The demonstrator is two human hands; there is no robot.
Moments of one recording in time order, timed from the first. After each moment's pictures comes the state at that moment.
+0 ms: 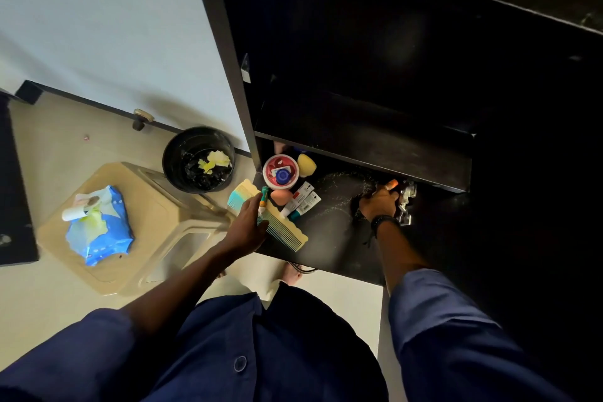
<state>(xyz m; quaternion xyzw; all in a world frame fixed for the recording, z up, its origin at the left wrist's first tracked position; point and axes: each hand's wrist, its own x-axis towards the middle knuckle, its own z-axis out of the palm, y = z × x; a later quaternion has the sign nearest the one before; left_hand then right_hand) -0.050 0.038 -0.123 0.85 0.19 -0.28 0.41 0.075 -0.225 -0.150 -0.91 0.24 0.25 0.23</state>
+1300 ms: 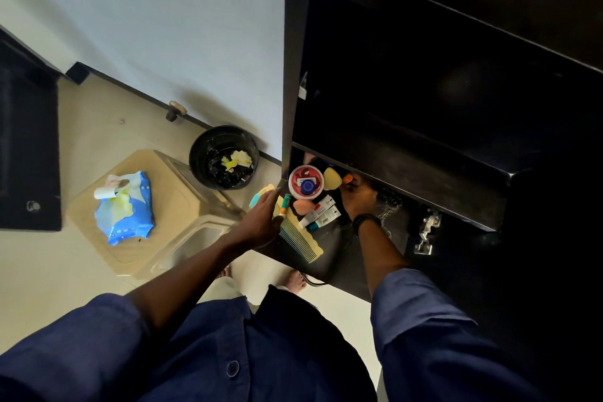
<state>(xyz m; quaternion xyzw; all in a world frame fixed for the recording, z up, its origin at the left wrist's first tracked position) -0.038 0.057 -0.103 0.87 0.17 -0.25 0.39 0.085 -0.127 -0.146 -0.92 0.05 0.14 0.35</state>
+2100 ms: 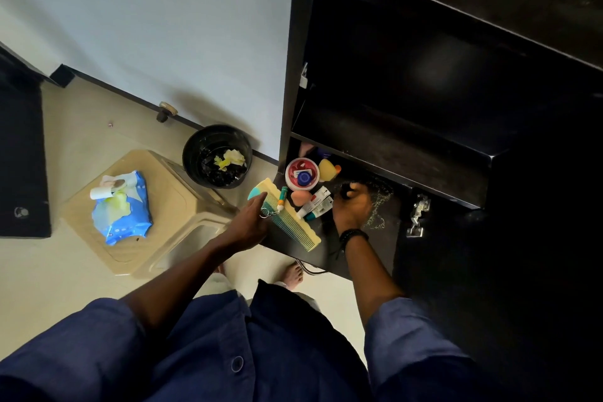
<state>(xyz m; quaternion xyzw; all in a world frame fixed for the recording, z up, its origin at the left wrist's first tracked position) -0.072 0.072 -0.107 0.86 0.17 -0.25 0.42 0.024 -0.120 -0.102 -0.85 0.21 0.06 0.48</state>
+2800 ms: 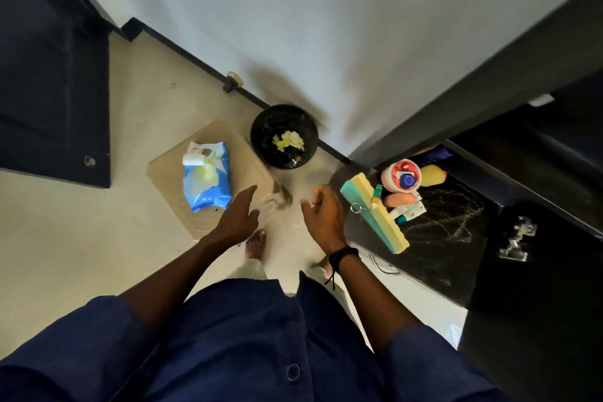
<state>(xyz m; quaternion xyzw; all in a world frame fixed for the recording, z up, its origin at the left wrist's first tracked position) -0.200 0.269 -0.155 0.84 0.29 -0.17 0.43 -0.103 0.099 -0.121 -0.88 -0.07 0.24 0.41</state>
